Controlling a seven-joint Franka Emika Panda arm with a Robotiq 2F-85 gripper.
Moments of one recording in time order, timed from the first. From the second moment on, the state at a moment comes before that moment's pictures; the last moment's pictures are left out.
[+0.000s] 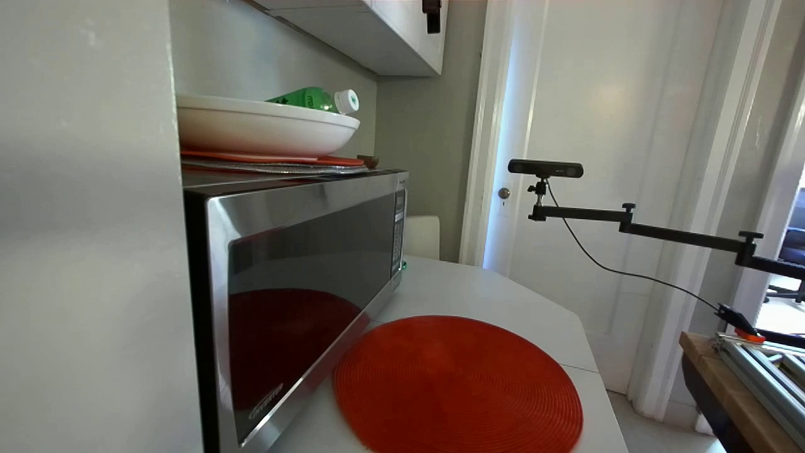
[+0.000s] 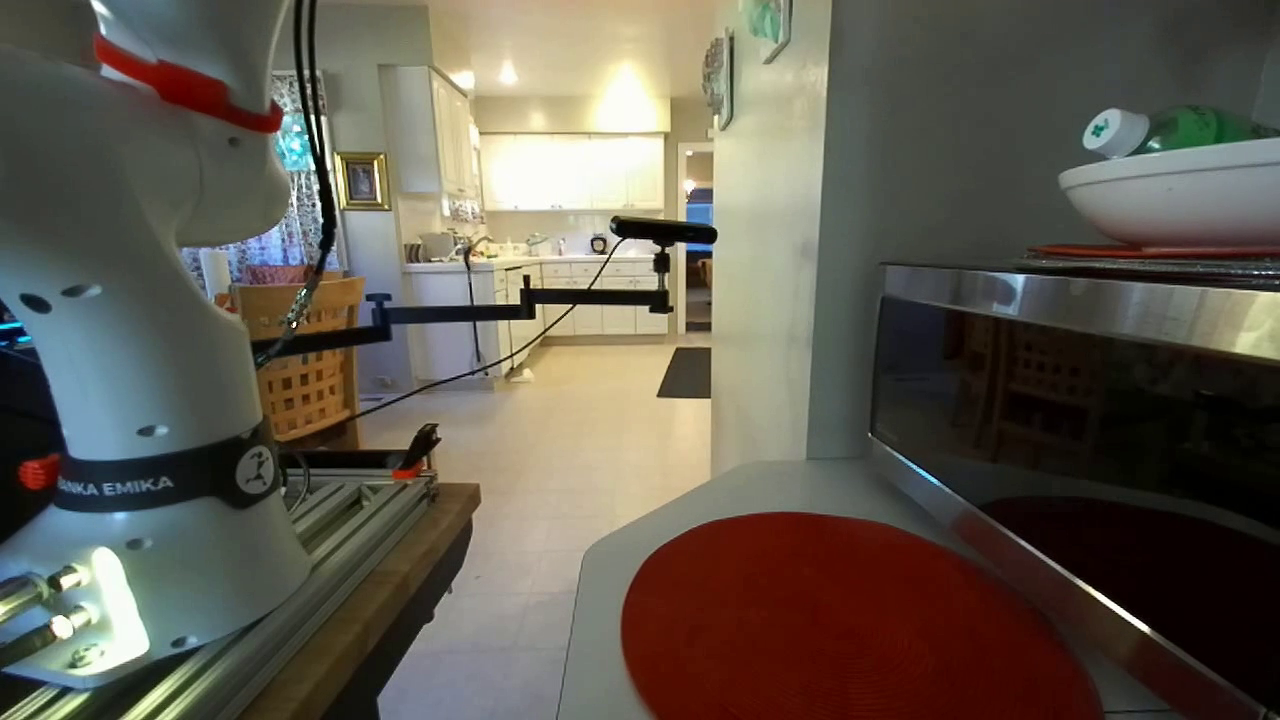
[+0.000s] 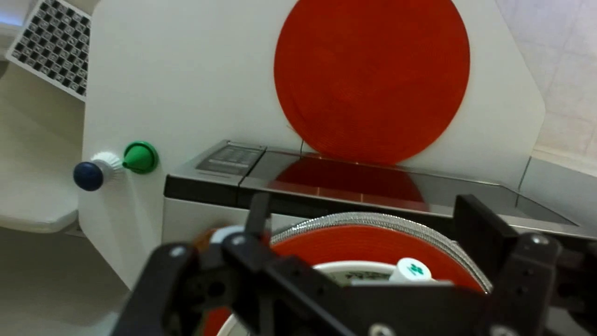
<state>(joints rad) 0.04 0.49 -0.13 -0.80 -0.04 1.19 -0.33</state>
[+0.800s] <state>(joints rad) 0.05 0.37 -0.12 -1.35 -0.06 1.49 -0.34</state>
